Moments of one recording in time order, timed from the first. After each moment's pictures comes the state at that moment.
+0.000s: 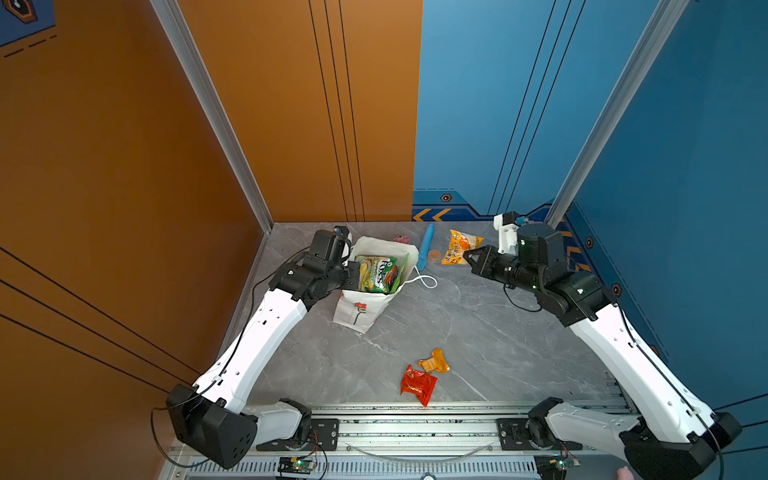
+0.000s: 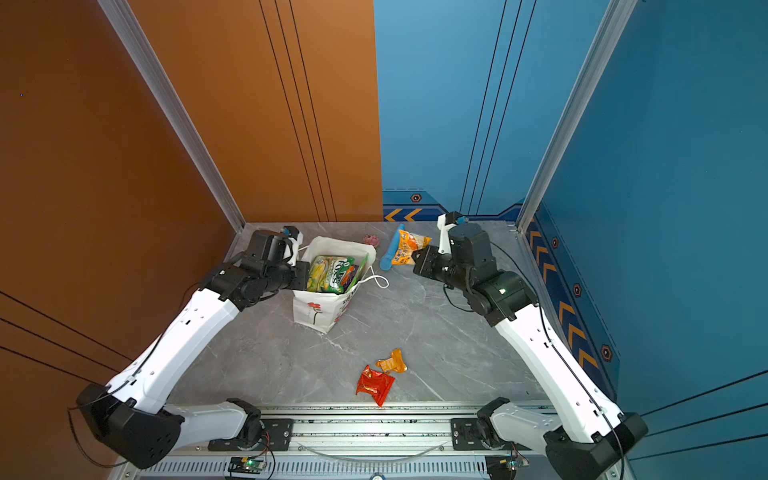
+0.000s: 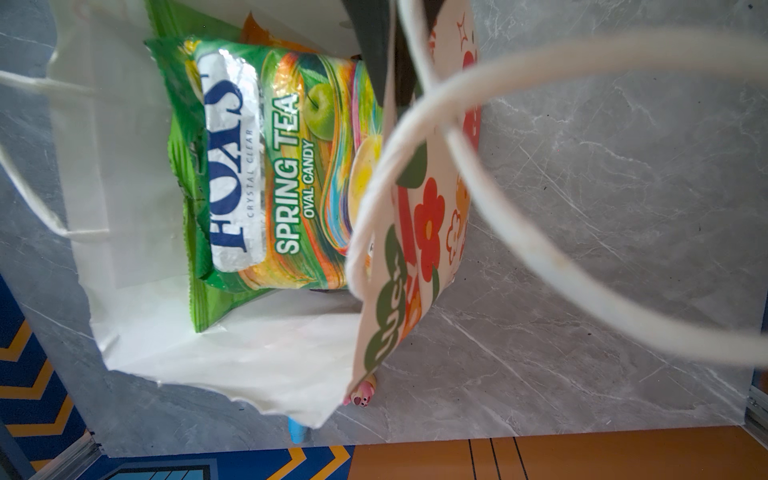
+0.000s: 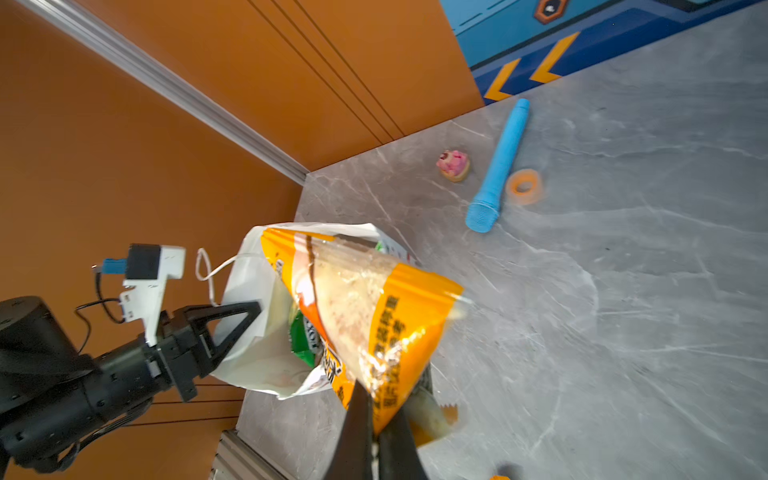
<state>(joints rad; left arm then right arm) -0.40 1.28 1.33 -0.84 -0.07 -0.25 0.53 1.20 1.43 -0.69 -0.13 0.69</state>
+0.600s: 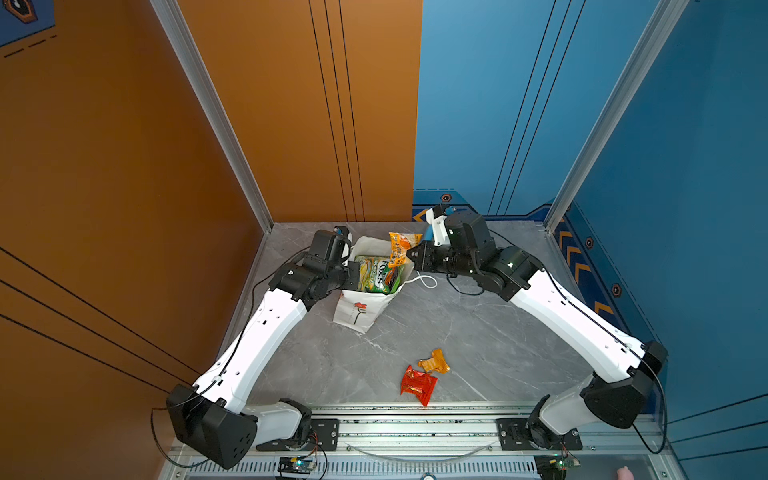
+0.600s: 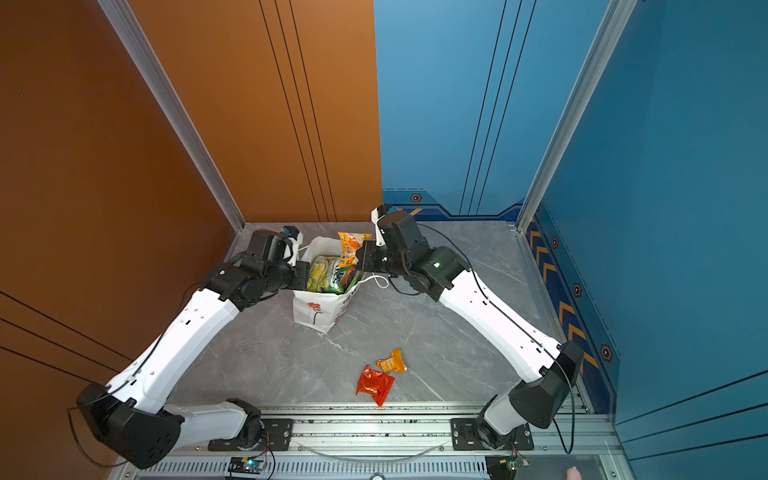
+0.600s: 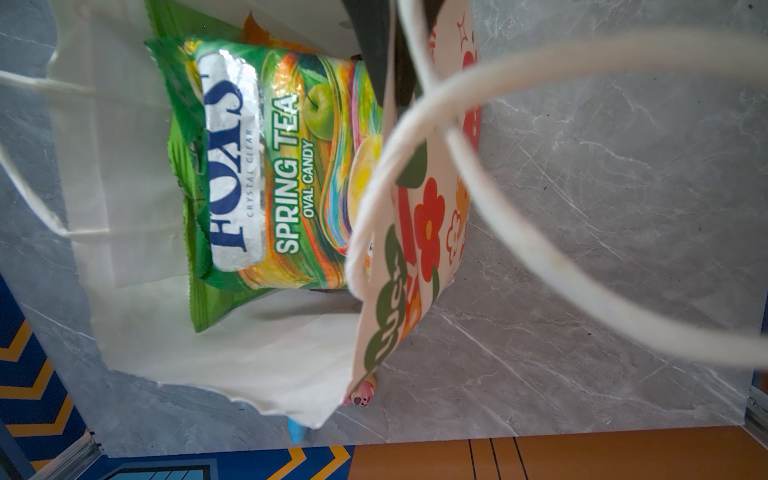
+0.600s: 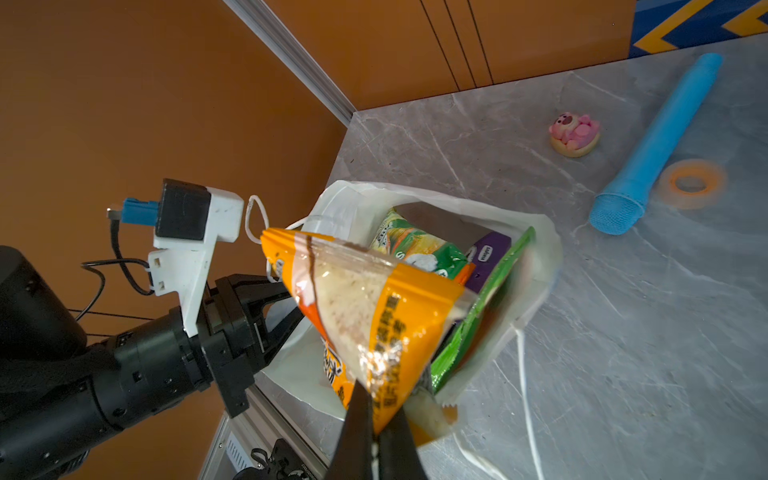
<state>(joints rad) -0.40 1.28 1.33 -0.84 -0.07 -0.25 0.77 1.55 1.70 -0.68 -0.09 0.68</state>
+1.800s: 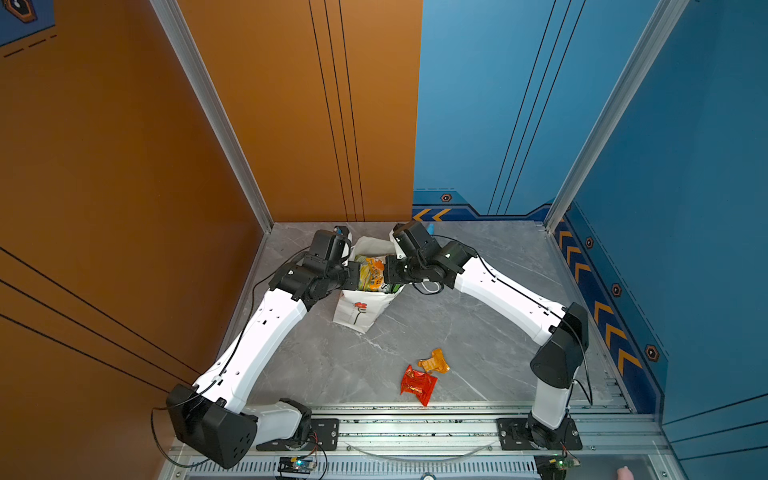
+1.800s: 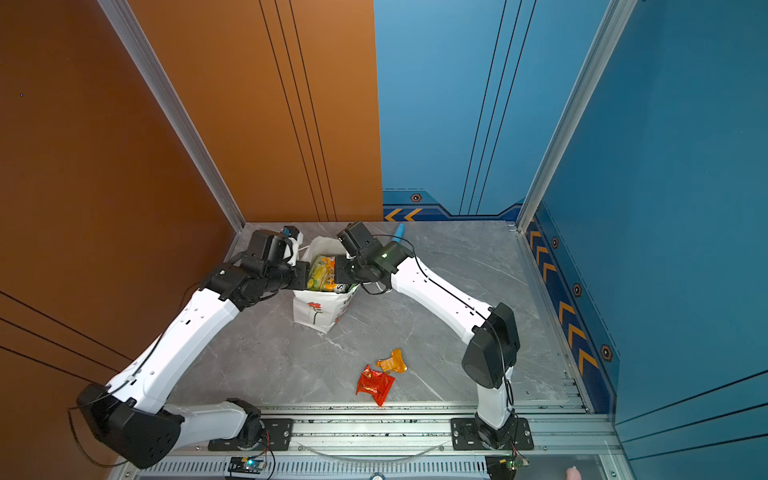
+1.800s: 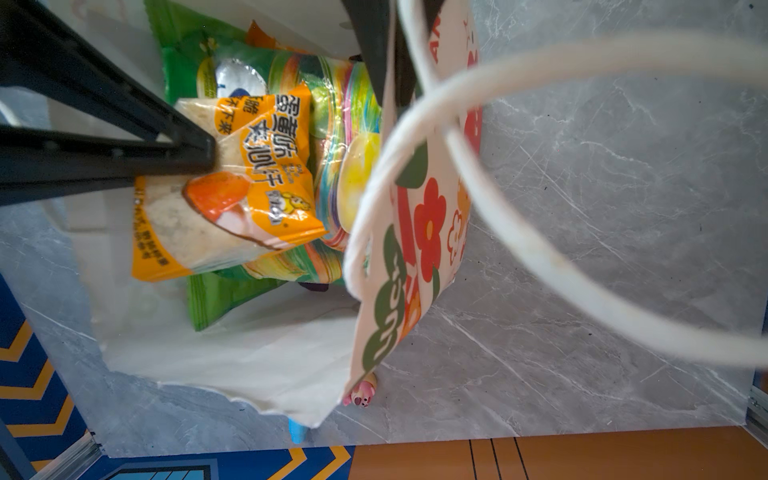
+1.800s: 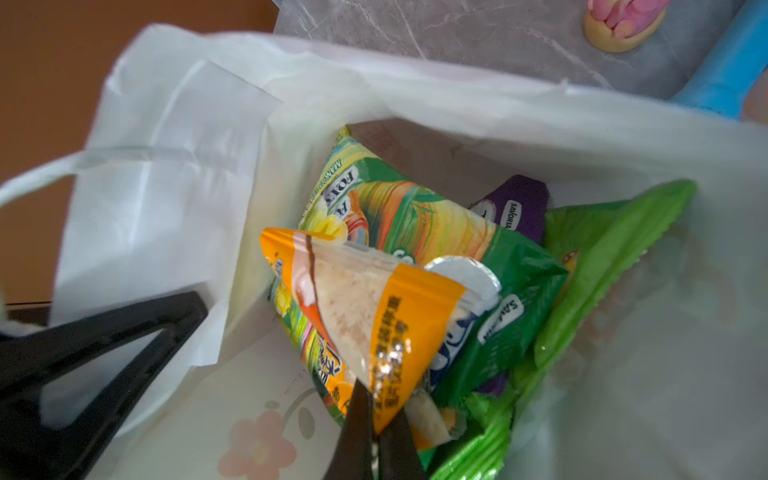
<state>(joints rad) -0.40 1.28 1.33 -0.84 -0.07 -0.25 0.82 1.88 1.87 -0.80 -0.08 0.65</state>
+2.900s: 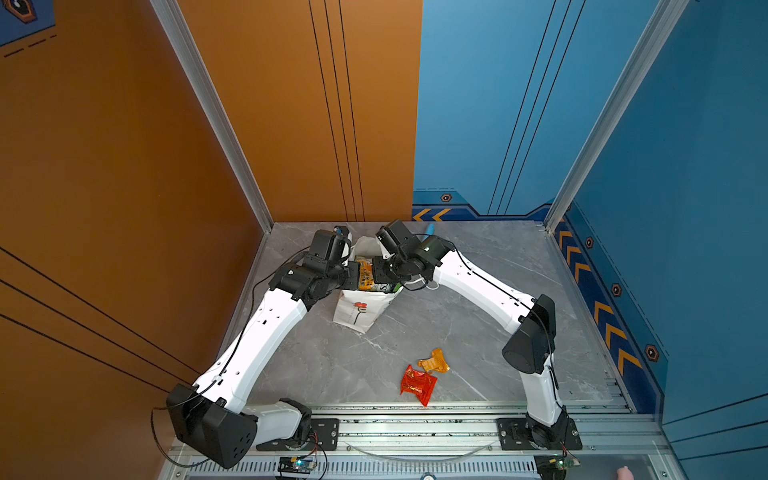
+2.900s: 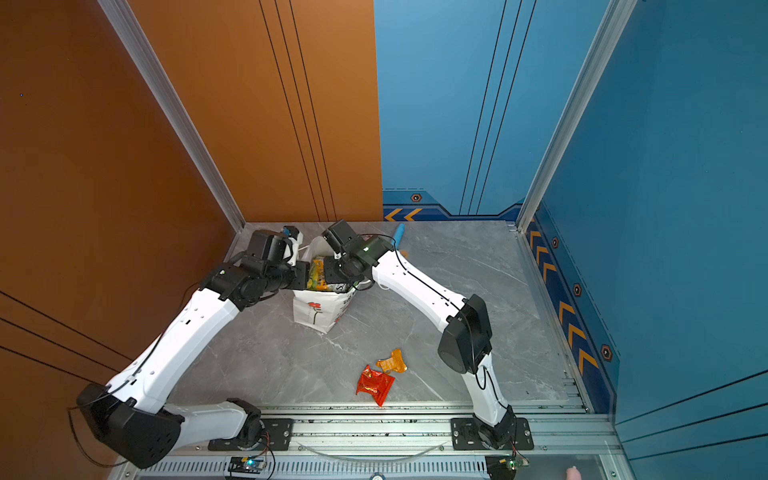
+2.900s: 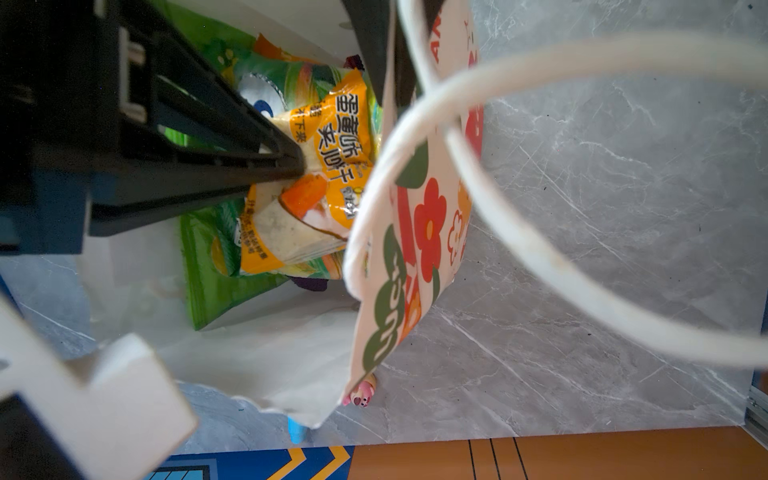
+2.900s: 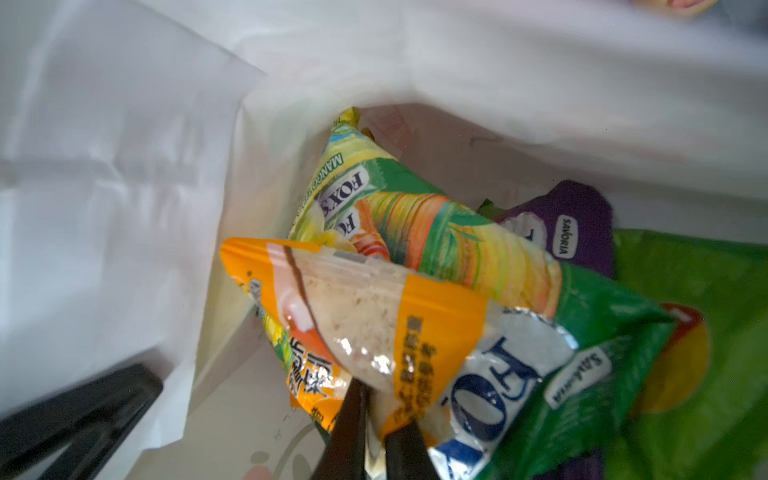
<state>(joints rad) -0.40 1.28 1.33 -0.84 -0.07 -0.25 0.84 2.07 2.10 -0.94 -0.09 0.62</state>
